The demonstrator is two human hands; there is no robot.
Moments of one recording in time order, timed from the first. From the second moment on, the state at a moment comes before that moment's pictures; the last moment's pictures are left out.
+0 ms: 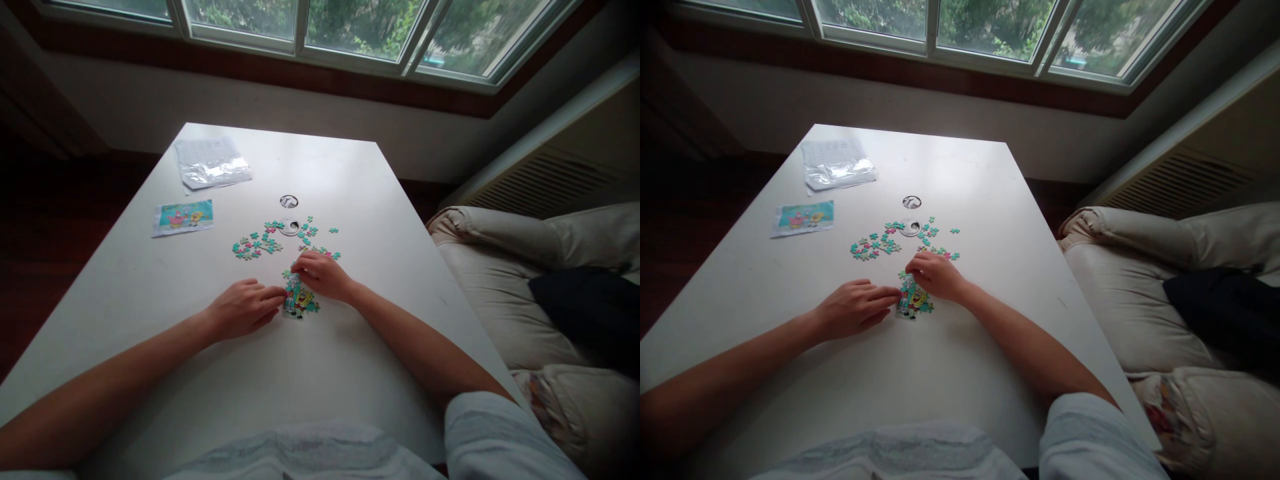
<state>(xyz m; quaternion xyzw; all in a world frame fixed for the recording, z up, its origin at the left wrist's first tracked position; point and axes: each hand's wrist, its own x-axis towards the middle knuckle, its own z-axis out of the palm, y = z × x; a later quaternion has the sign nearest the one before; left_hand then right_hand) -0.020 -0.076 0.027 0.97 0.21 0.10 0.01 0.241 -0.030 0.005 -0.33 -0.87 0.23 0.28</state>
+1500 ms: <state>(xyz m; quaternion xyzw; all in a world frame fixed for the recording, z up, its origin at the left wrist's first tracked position) -0.043 -0.048 0.009 0.89 0.40 0.20 0.03 0.305 0.002 0.022 -0.48 -0.85 0.21 0.09</state>
